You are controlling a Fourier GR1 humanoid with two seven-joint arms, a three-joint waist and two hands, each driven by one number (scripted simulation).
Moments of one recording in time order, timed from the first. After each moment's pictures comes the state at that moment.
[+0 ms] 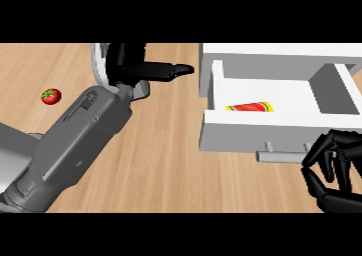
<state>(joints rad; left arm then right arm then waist) -0.91 0.25 -0.41 -1.00 0.80 0.41 -0.34 -0.03 -0.28 -0.08 -2.09 -0.13 0.39 0.15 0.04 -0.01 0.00</state>
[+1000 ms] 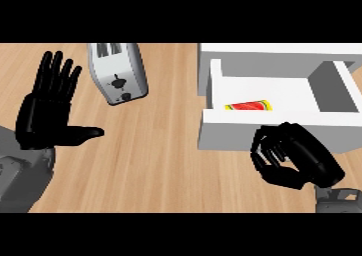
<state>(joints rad) -0.32 0.53 -0.28 -1.47 0.84 0.23 -0.33 -0.12 -0.32 0.20 -1.74 0.58 0.26 -0.12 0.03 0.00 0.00</state>
